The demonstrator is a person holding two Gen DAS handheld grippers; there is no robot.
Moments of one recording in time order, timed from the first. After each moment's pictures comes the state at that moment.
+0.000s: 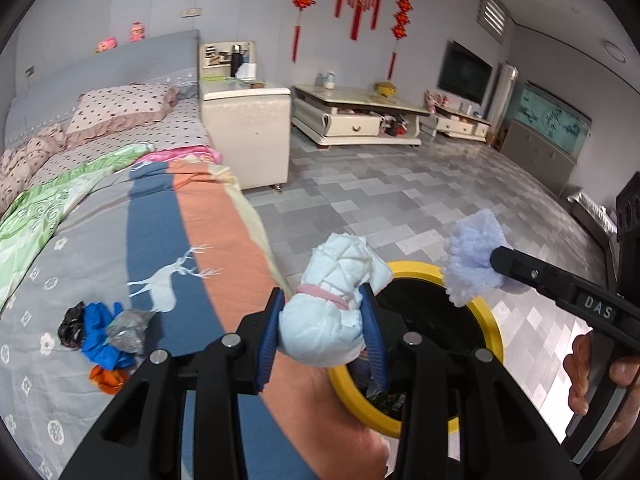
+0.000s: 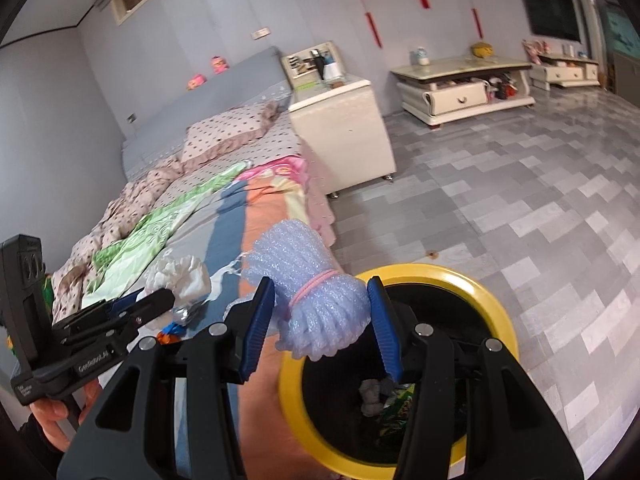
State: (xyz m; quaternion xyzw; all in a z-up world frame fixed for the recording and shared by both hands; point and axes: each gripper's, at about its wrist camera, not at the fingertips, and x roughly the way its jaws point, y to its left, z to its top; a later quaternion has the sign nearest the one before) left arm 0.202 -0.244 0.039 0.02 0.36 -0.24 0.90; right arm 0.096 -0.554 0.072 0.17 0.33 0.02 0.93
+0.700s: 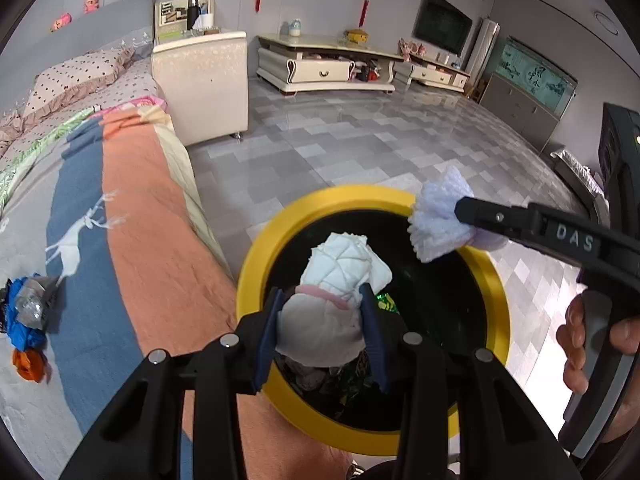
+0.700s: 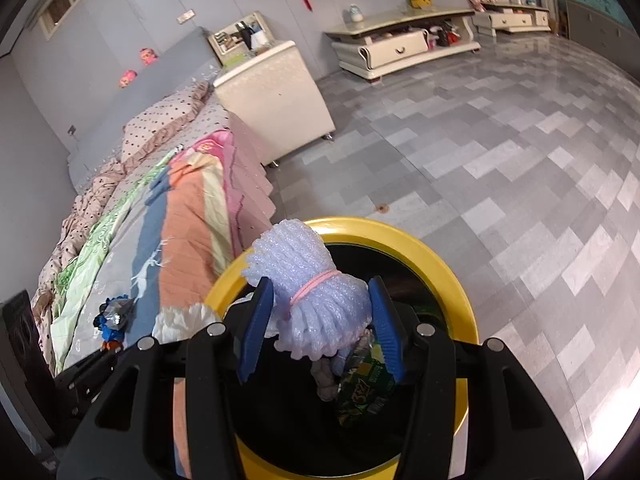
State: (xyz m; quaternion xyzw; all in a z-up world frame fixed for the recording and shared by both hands) left arm 0.208 -0.329 -0.053 0.05 0.44 -0.28 0.85; right arm 0.127 -0.615 -0.018 0.22 0.40 -0.07 0.89
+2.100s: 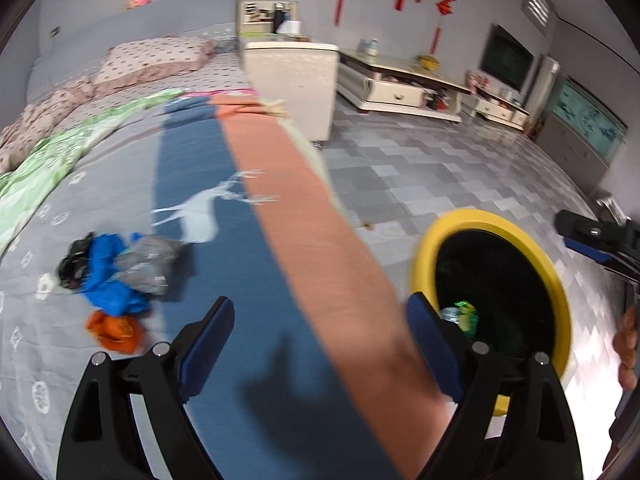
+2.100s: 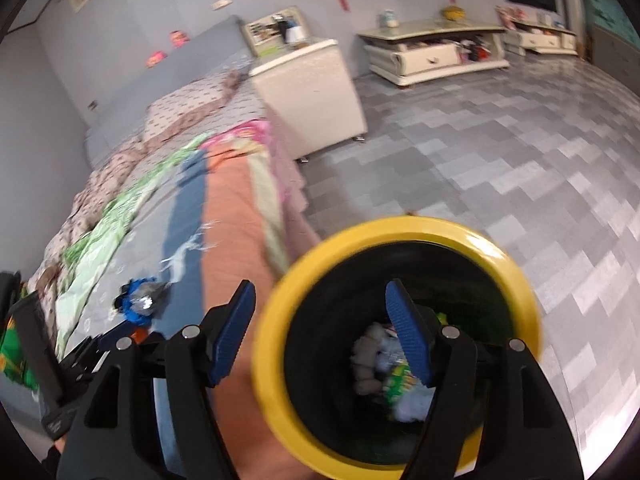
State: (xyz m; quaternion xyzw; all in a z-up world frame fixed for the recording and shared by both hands) left arm 0.236 -0.180 -0.047 0.01 0.42 -0.16 0.89; right arm 0.142 -0.519 0.015 0.17 0.39 -0.02 0.90
